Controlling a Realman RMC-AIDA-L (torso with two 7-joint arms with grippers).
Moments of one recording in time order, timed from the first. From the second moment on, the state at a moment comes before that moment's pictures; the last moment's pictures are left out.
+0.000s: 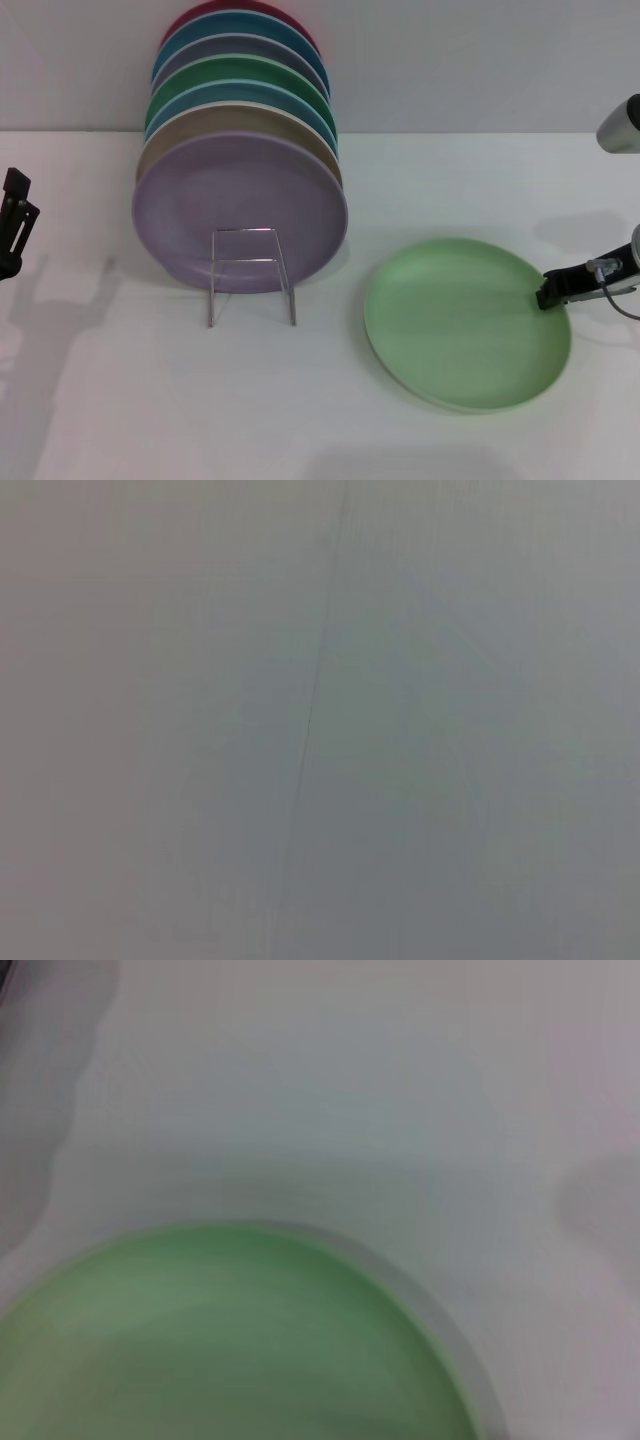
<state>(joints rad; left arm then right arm) -0.25 -2.07 -0.68 -0.28 2.16 1.54 -0.19 0.59 2.07 2.04 1.04 -2.69 1.29 -0.36</state>
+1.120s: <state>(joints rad) -0.25 -2.07 -0.68 -0.28 2.16 1.55 -0.19 0.51 2.07 2.04 1.36 -2.68 1.27 -0.47</state>
